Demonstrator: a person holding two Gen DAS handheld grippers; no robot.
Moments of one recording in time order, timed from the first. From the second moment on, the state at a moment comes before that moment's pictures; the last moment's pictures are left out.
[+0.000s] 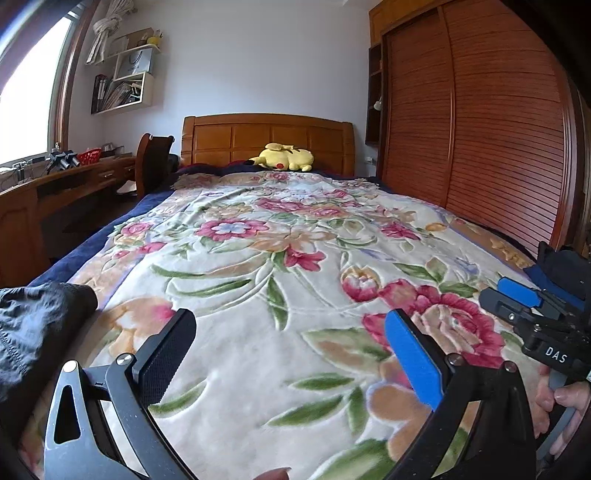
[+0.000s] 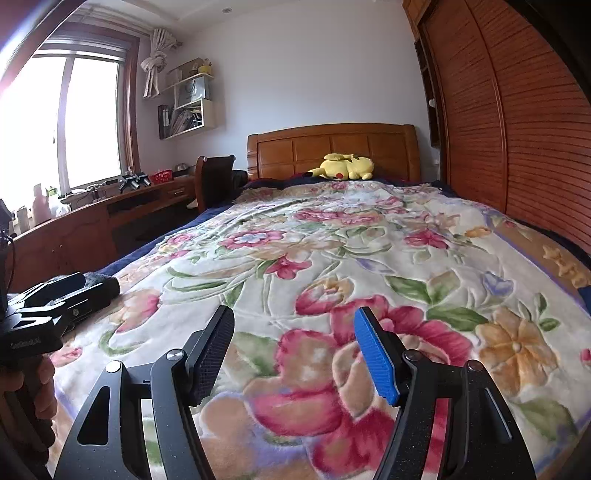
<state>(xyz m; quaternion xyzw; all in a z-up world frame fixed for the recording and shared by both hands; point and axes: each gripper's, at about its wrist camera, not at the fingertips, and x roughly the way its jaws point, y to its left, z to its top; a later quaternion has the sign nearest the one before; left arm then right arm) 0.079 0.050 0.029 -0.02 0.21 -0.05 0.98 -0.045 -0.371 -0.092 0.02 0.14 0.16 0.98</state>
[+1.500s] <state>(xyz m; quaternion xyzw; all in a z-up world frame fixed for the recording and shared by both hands) 0.071 0.043 0.030 -0.01 0.21 -0.05 0.98 -0.031 -0.377 -0.100 0.03 0.12 0.15 0.98</state>
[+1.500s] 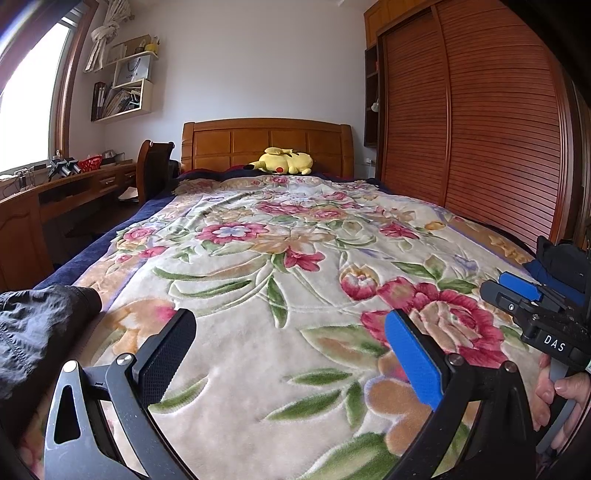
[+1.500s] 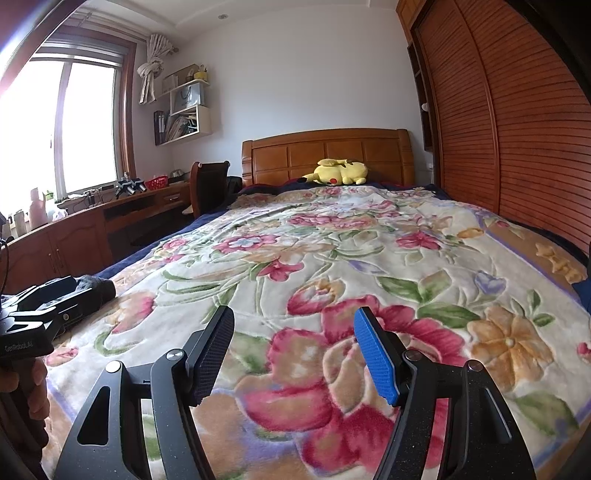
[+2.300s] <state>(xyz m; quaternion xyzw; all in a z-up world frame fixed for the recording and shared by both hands) 0.070 0.043 0.030 -0.01 0.20 -0.05 0.98 -0.030 -0.376 -0.101 0.03 0.12 0.15 0.98</state>
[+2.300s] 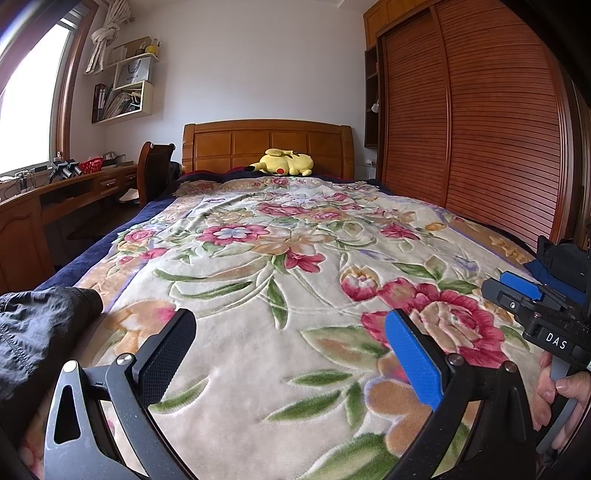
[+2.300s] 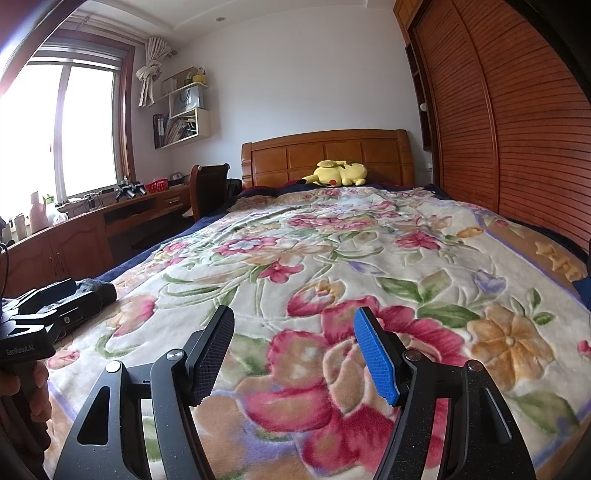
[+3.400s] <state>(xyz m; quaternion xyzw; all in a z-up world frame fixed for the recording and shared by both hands) 0.069 0.042 0.029 -0.01 0.20 -0.05 0.98 -0.026 -0.377 -0.102 0.04 0.12 0.15 0.98</state>
